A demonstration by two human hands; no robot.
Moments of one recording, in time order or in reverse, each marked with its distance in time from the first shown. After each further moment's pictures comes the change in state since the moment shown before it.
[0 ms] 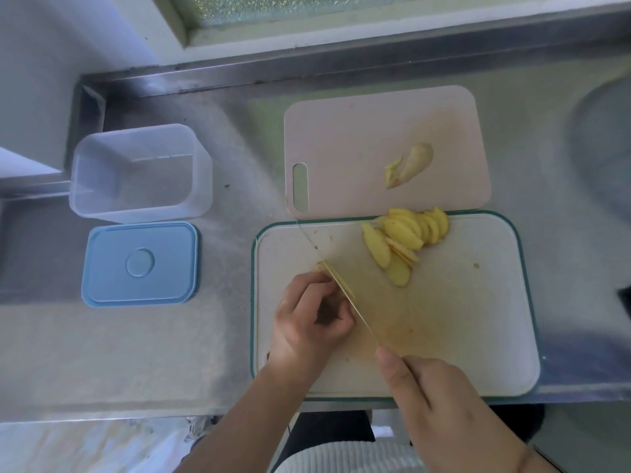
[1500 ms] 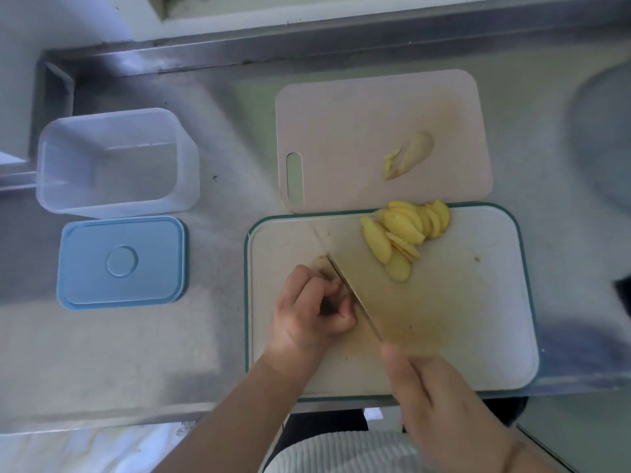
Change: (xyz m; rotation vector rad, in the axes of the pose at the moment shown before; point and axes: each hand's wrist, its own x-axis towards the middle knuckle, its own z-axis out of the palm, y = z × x) left_hand 0.003 -0.014 0.012 -0.040 0.043 0.068; right_hand 0.006 -0.008 0.006 0.067 -0.033 0.129
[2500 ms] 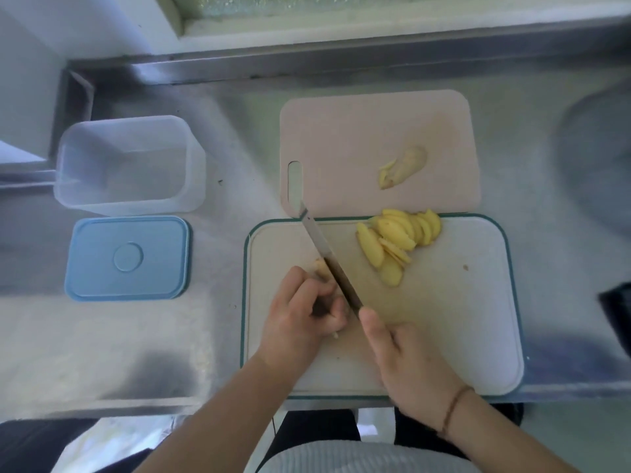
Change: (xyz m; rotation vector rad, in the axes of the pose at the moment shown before) left_hand 0.000 0.007 -0.007 -0.075 -0.063 -0.022; right_hand 0.034 0.010 0.002 0.006 -0.029 -0.059
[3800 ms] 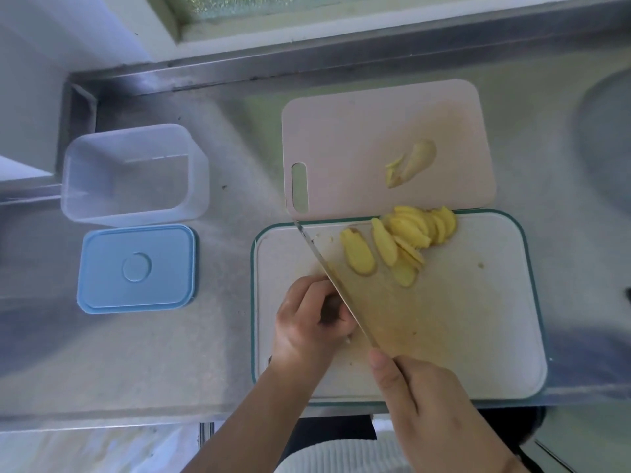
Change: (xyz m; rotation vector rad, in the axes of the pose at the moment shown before) left_hand 0.000 0.007 0.001 0.176 0.066 -0.039; right_hand -0.032 -0.008 0.006 -0.039 0.091 -0.070
